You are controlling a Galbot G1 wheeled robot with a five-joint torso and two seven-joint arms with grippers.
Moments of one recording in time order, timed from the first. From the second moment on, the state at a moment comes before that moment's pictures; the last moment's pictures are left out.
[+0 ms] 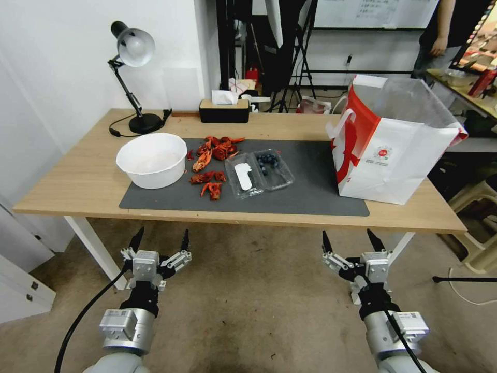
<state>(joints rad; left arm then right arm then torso) 1.83 -1.52 -0.49 -2.35 -0.07 0.10 -0.02 -1.90 1.50 0.46 2.36 -0.03 -0.13 -0.12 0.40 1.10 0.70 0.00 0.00</state>
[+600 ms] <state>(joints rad) 1.87 -1.54 -0.39 -2.40 -0.18 0.22 -0.04 -1.91 1.50 0.47 2.37 -0.01 -0.13 -0.20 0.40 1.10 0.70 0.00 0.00</state>
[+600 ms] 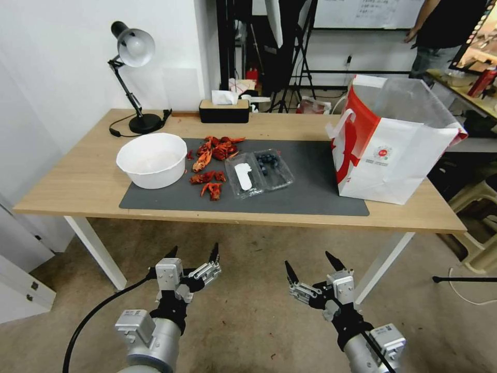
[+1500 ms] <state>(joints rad) 1.84 -1.50 -0.40 -2.35 -0.19 0.14 -0.03 -1.73 1.37 0.53 2.28 0.22 -0.03 -0.26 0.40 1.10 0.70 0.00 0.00</state>
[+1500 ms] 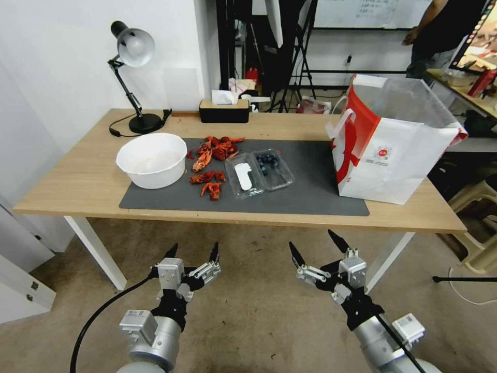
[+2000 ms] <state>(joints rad) 1.84 -1.53 -0.41 -2.32 -0.18 0.12 -0.02 -1.35 1.16 0.41 2.09 0.46 -0.17 -0.09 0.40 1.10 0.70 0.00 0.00</state>
